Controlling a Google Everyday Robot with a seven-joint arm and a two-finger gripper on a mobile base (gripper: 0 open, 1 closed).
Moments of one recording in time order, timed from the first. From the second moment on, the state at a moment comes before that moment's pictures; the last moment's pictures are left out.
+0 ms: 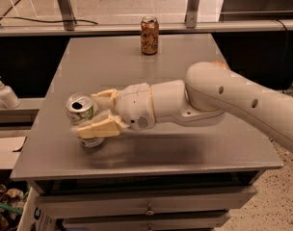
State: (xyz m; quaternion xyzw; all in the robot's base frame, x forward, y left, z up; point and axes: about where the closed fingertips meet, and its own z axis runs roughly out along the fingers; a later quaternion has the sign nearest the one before) arm 0.437 0.126 0.892 -0.56 0.53 0.45 0.45
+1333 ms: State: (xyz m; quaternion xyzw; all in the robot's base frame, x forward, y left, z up) arm 0.523 0.038 0.943 -0.52 0.57 0.35 0.54
